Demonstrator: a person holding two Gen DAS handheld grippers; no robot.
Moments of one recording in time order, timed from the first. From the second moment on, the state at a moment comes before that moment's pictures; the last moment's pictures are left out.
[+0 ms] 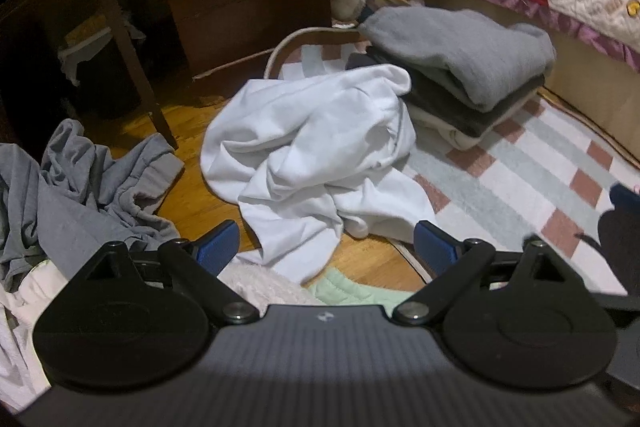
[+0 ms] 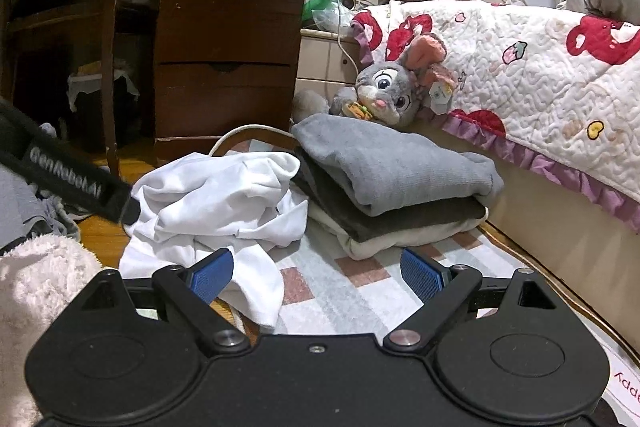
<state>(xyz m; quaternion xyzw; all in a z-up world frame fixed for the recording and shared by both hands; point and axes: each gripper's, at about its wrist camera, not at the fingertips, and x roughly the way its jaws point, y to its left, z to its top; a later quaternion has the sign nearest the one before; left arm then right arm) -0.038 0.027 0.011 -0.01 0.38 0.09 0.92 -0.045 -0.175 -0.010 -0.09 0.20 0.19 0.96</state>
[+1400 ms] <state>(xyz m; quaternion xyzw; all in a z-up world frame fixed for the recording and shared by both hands) 0.173 0.265 -0.158 -0.39 0.40 0.28 0.78 0.212 -0.115 -0.086 0.30 0.37 0.30 0.82</state>
